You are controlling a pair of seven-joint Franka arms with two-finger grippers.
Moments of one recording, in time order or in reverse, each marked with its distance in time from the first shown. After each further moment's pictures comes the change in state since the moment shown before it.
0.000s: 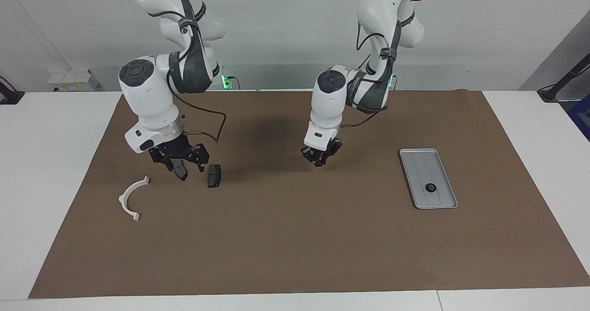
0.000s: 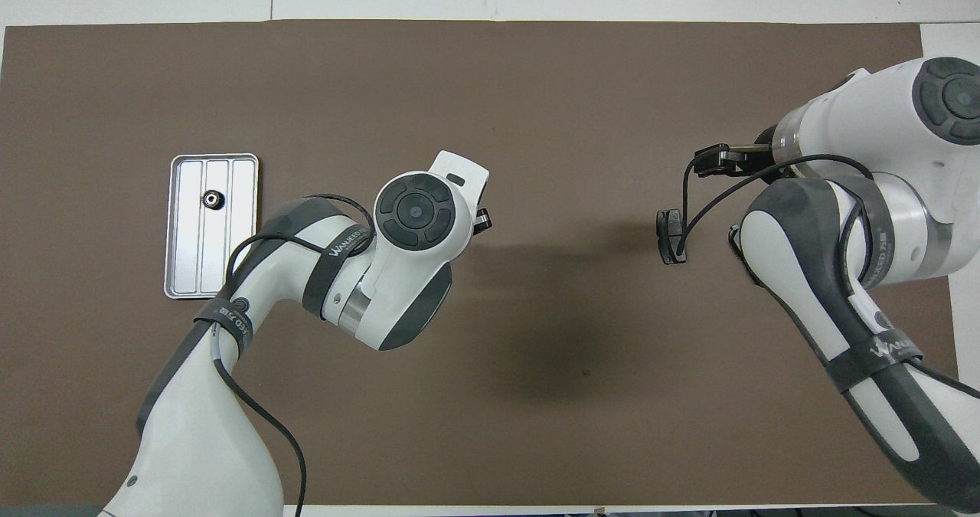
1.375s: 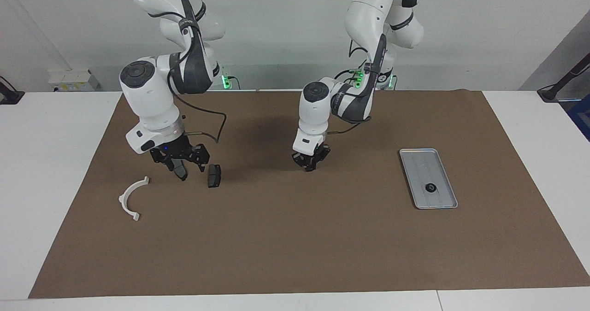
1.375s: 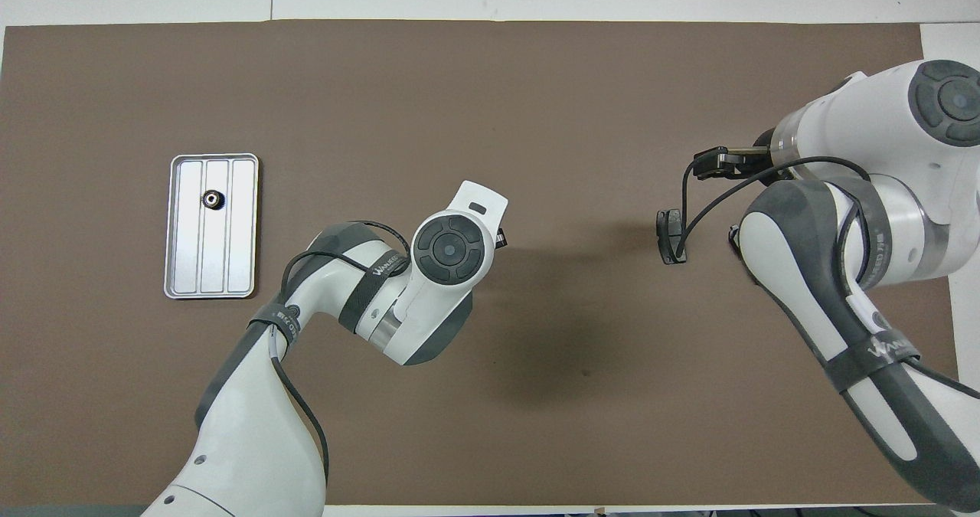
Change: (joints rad) left arm -0.041 0.053 0.000 -0.075 0.036 0.148 -0.065; right arm 0.000 0.000 0.000 -0.008 0.000 0.000 0.000
